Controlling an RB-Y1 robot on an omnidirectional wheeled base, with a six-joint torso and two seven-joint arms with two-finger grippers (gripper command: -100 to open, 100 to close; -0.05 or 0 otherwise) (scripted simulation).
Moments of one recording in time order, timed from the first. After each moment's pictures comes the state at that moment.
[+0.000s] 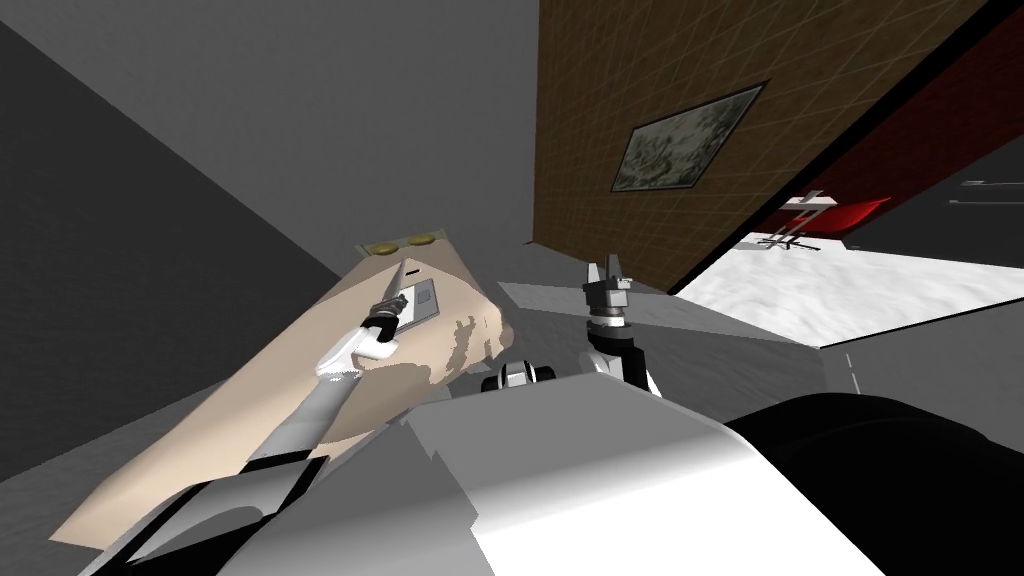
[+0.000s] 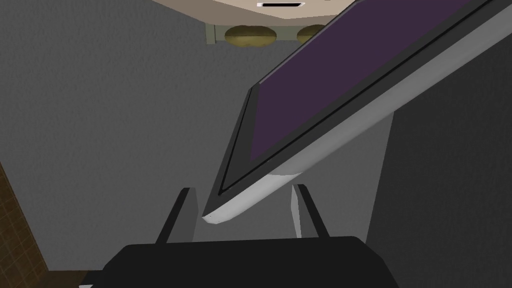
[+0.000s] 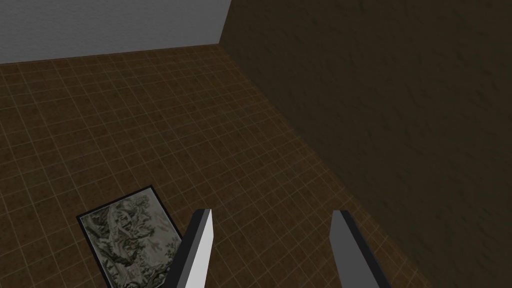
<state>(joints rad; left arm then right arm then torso) -0.09 0.81 -0.02 -1.47 -0.52 0.37 -0.20 0.55 -0.03 0.07 -2.37 -0.12 -0.49 0.11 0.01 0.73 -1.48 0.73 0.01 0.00</state>
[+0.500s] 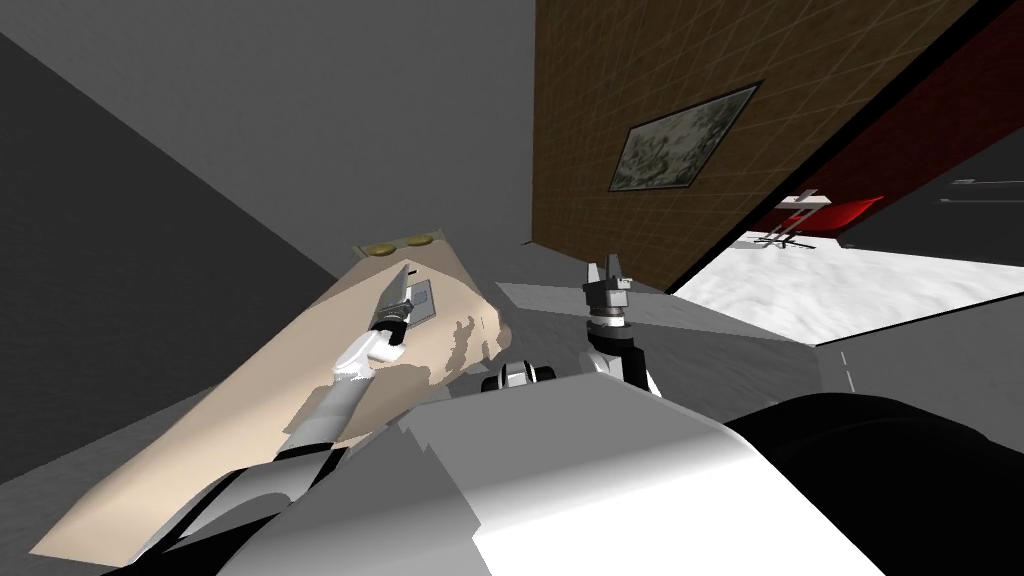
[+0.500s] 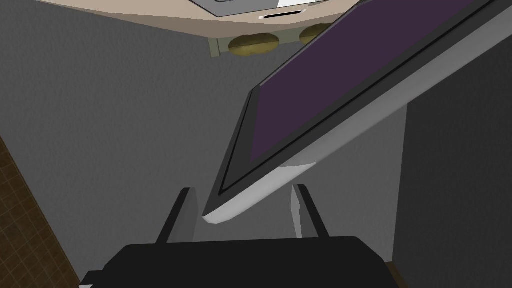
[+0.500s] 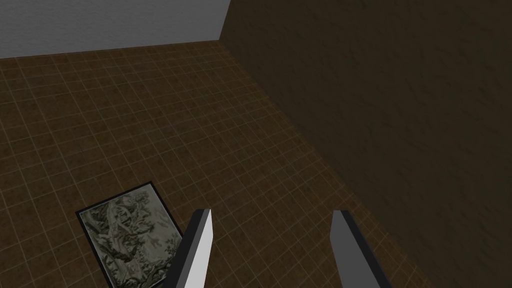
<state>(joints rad) -0.11 0.73 -0.02 -1.38 -0.67 0.32 -0.25 0.55 -0.03 0.07 -2.37 -0.12 -0.49 0.11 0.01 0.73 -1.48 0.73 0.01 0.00</state>
